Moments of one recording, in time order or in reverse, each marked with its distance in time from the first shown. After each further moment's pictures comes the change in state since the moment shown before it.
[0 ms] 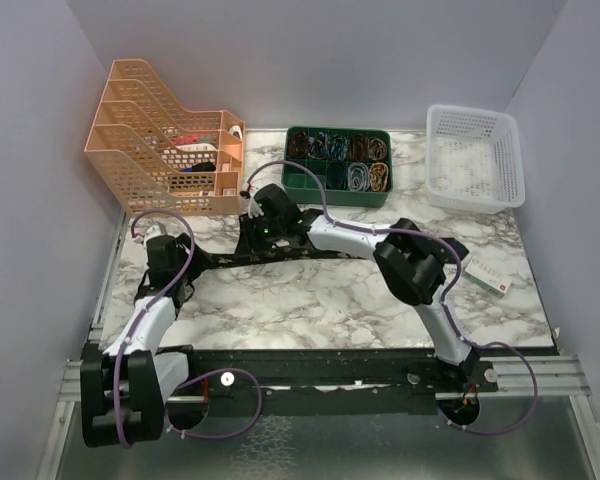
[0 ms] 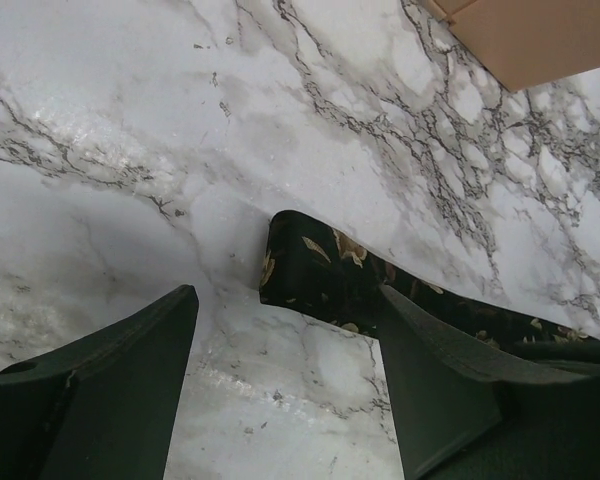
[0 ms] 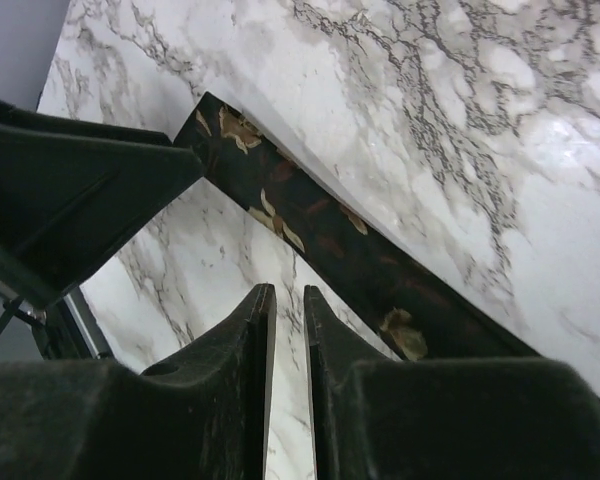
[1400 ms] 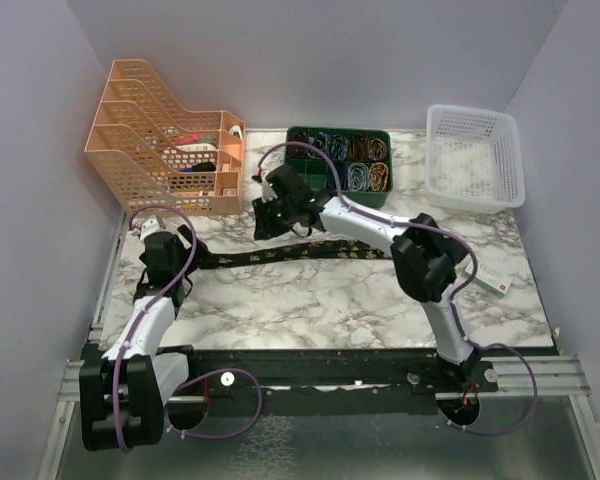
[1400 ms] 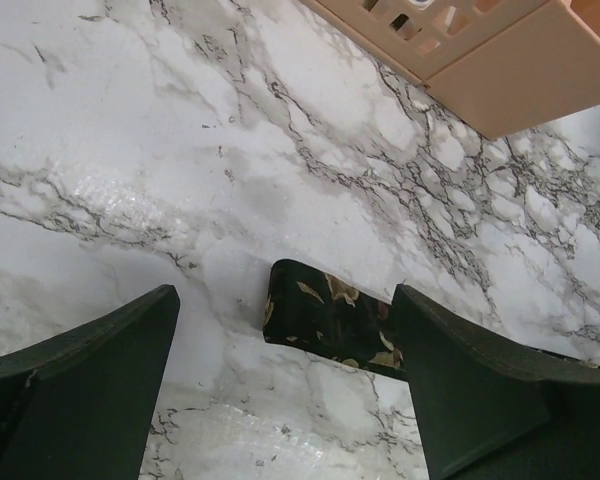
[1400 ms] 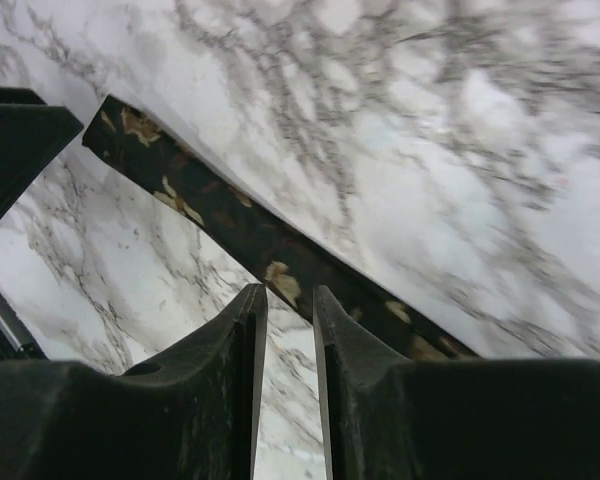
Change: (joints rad) left arm -0.006 -0.053 -0.002 0.061 -0.071 0.074; right arm -0.055 0.011 0.135 -0.244 0.085 -0.158
